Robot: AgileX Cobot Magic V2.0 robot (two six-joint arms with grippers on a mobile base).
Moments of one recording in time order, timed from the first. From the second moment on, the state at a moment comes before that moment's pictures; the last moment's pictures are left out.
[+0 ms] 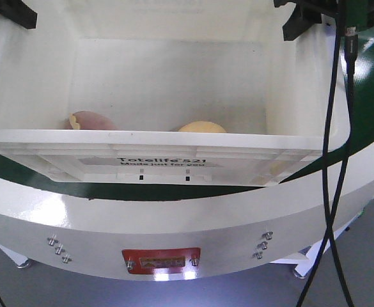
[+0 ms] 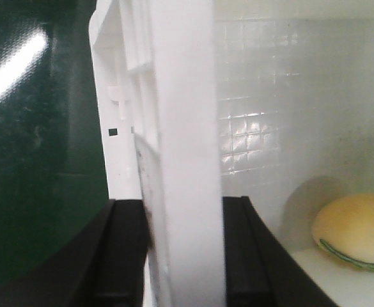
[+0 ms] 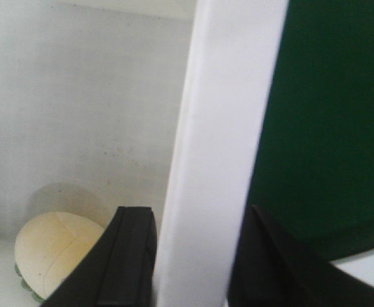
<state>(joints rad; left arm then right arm) -0.08 1.56 -1.83 -0.33 1.32 0.01 0.31 1.60 -1.84 0.10 1.29 0.13</state>
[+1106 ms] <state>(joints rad) -0.08 1.56 -1.83 -0.33 1.32 0.01 0.31 1.60 -1.84 0.10 1.29 0.13</state>
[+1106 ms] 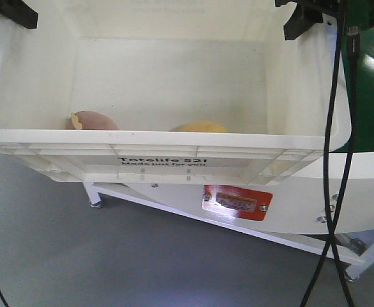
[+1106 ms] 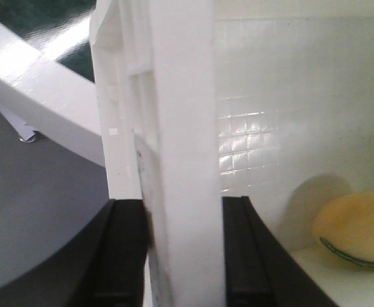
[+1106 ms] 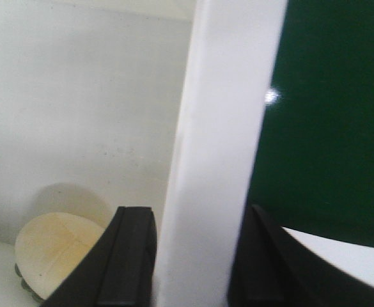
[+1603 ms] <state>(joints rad) -0.08 1.56 -1.83 -0.33 1.32 0.01 0.31 1.60 -1.84 0.10 1.29 0.13</state>
